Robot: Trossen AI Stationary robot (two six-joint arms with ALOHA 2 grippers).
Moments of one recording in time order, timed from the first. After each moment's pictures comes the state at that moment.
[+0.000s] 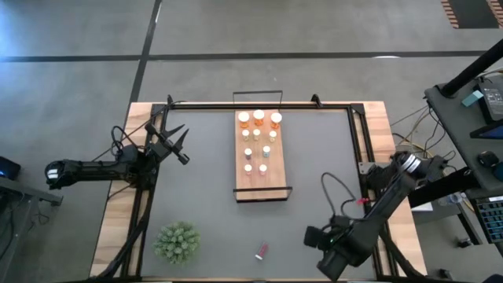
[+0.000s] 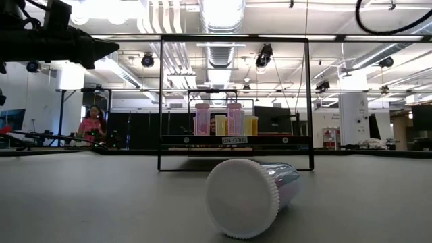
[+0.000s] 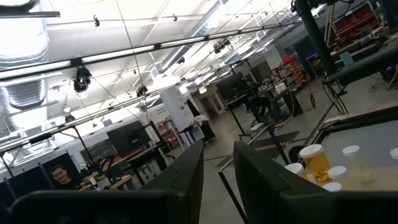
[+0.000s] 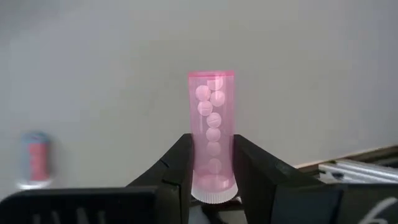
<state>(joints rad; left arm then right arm) 0.12 0.31 0.00 0.64 -0.56 0.71 0.84 1.80 1.47 -1.17 0.01 2.72</state>
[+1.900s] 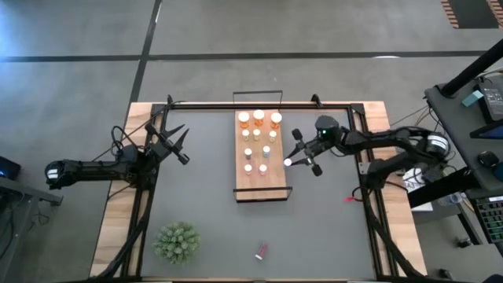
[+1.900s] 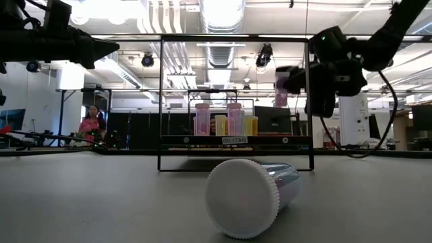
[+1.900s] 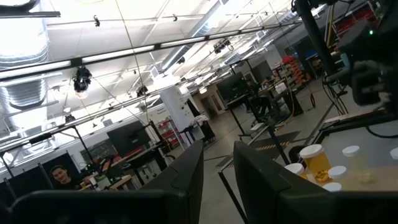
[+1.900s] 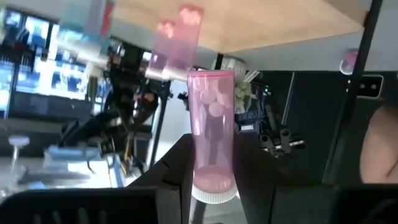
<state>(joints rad) 0.12 0.31 0.00 0.64 -0.56 0.71 -0.50 1.37 0.45 0.54 -0.92 2.56</state>
